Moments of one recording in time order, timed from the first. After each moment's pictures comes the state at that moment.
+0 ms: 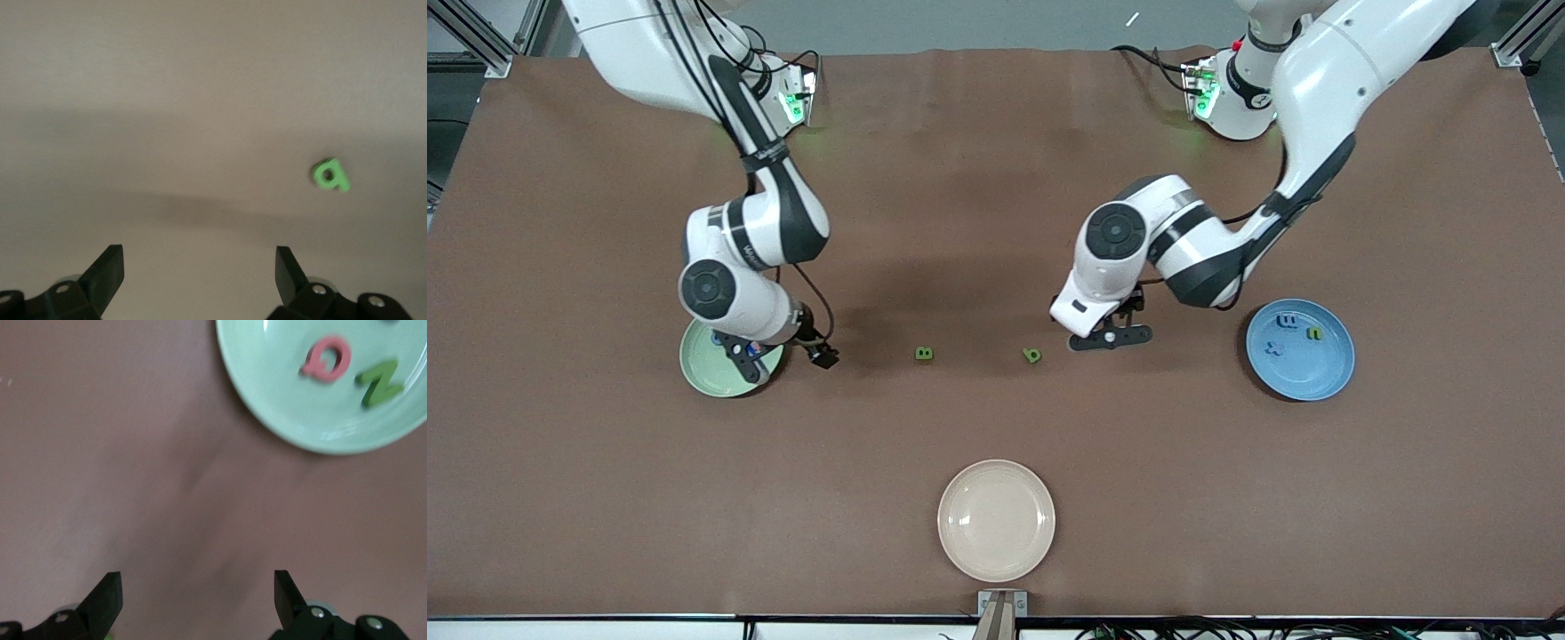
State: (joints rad) left arm 0.02 0.71 -0.79 -1.71 0.59 2.08 -1.14; right arm 0.48 0.42 -0.11 -1.96 0.19 2.25 1.24
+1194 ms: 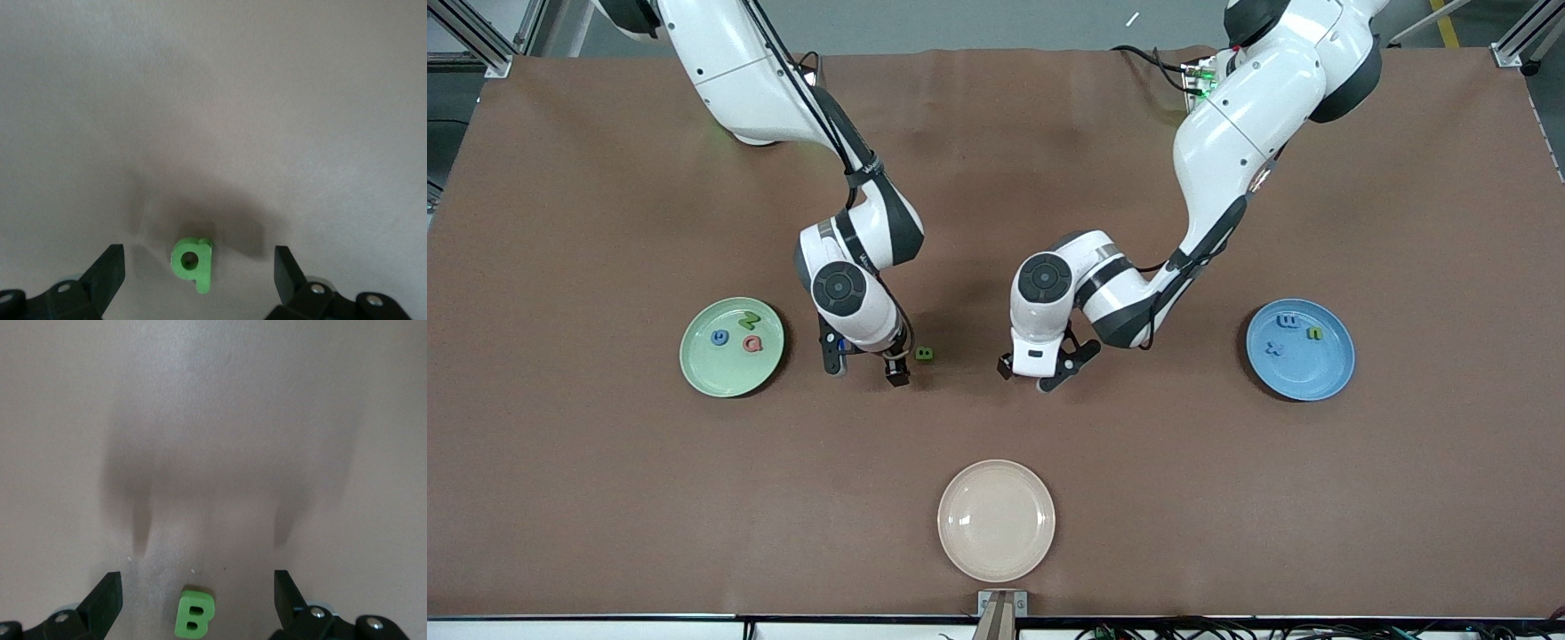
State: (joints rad) left arm -0.31 0.95 -0.52 -1.43 0.54 2.26 -1.65; right arm 0.64 0.65 -0.12 -1.75 0.19 2.37 1.78
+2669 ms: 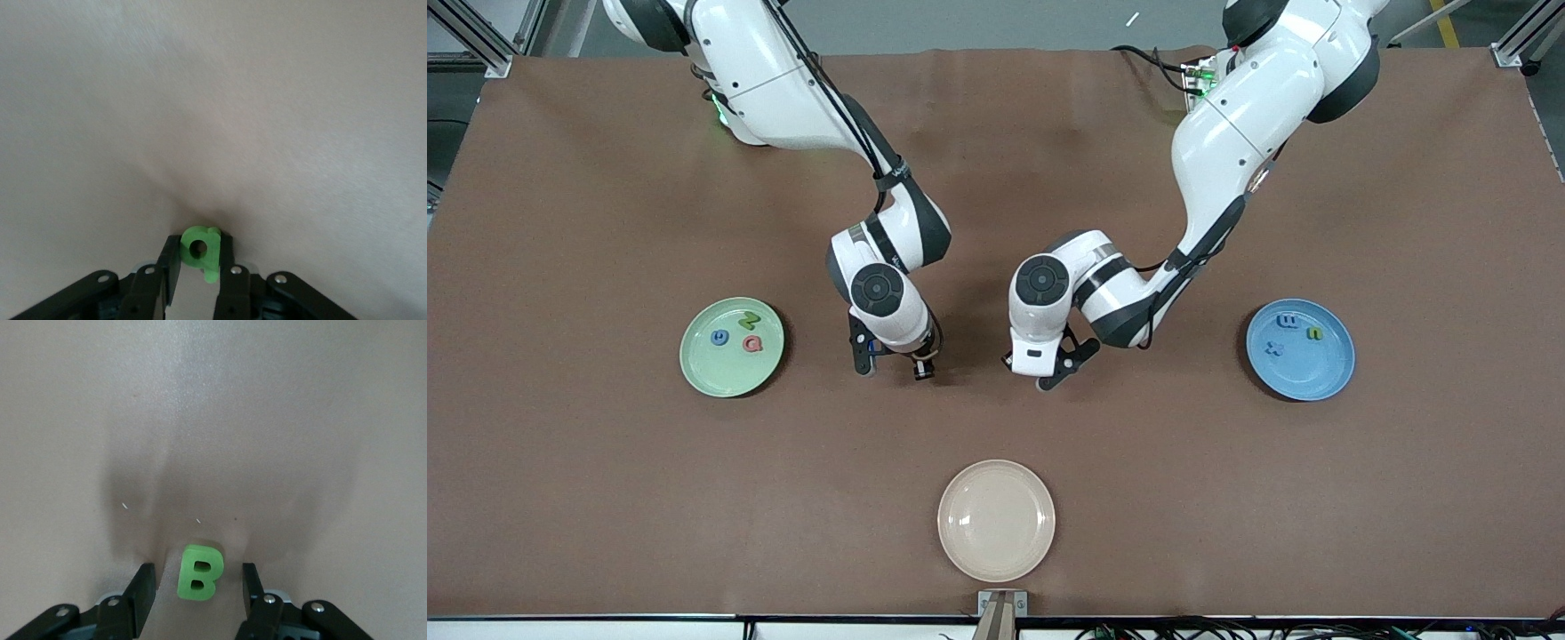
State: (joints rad) left arm -0.31 0.94 -0.52 -1.41 0.52 2.19 -1.60; right arm 0.69 0.73 -0.11 -1.67 0.19 2.37 1.84
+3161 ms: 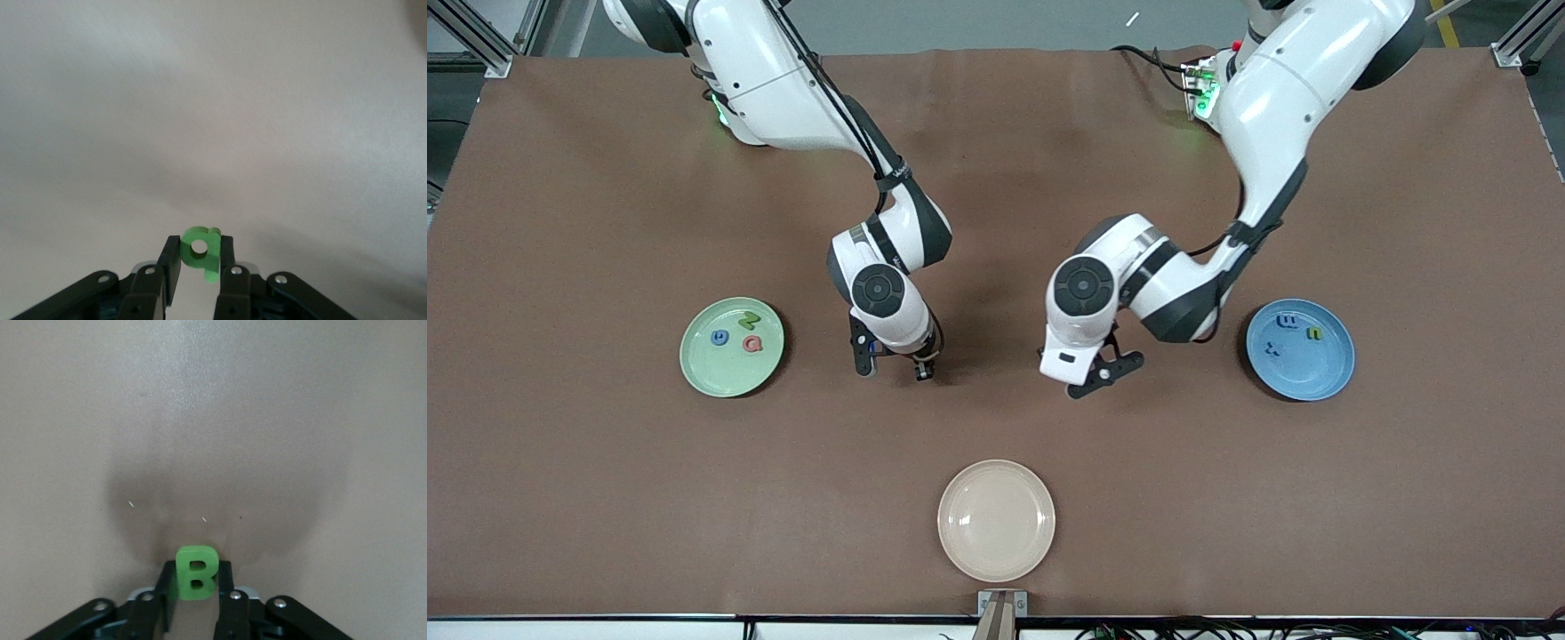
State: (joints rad) left arm -0.19 0.75 -0.54 -1.43 0.41 1.96 -1.21; right arm 0.69 0.73 -0.12 -1.66 0.19 2.37 1.84
